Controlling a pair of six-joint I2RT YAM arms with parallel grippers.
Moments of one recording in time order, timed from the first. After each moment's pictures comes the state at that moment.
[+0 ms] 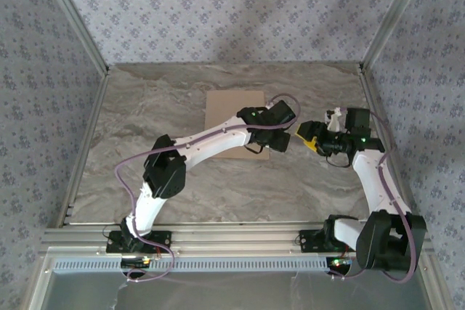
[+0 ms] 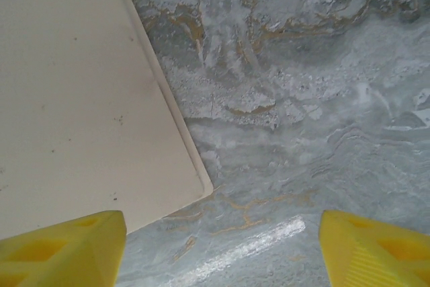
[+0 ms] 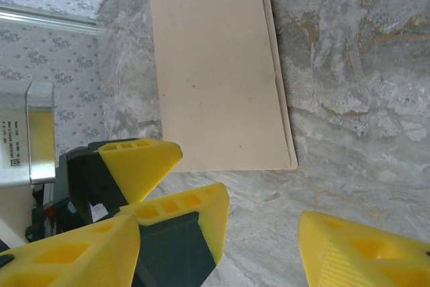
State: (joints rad) left arm -1.04 2.12 1.93 -0.87 -0.17 -0.59; right arm -0.10 1.12 0.80 -0.56 -0.78 0.53
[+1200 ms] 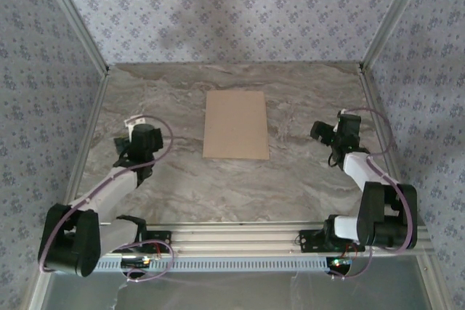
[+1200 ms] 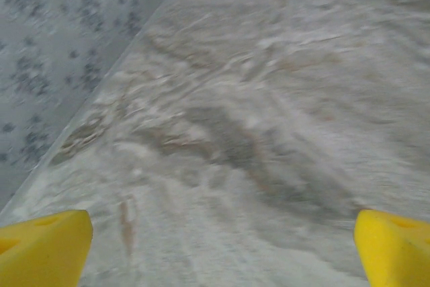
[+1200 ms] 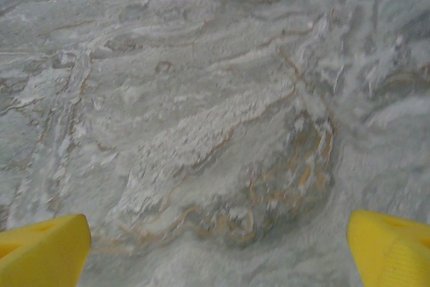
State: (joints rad) left arm -0.20 1.12 0.47 0.04 -0.58 -0.20; right arm -0.08 1.31 0.59 0.05 0.04 0.24
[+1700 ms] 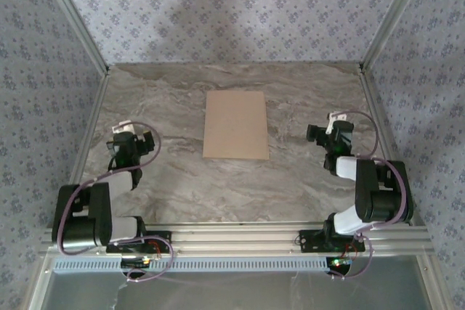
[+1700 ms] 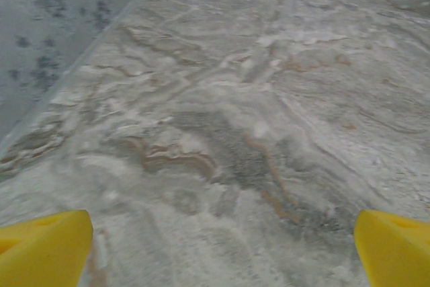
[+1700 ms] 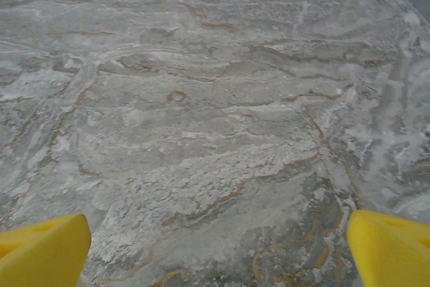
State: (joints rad) left arm 0.03 1.33 0.33 0.53 -0.22 -0.10; right arm -0.06 1.49 0.44 0.56 0.04 0.03
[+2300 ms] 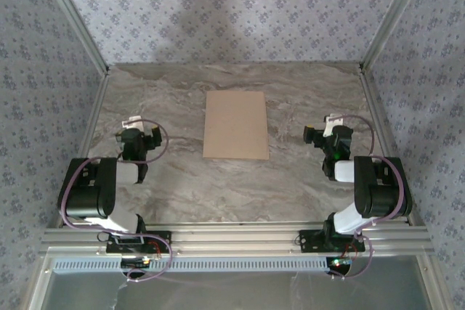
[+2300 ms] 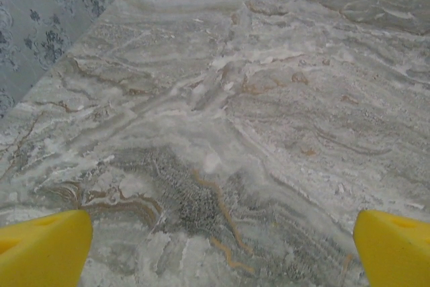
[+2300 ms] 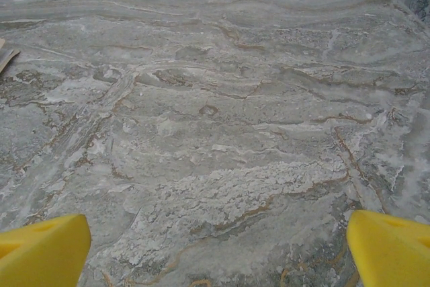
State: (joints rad) left arm -0.02 1.53 0.37 0.75 -0.23 -0.07; right arm -0.05 1.53 0.38 0.73 -0.02 0.00
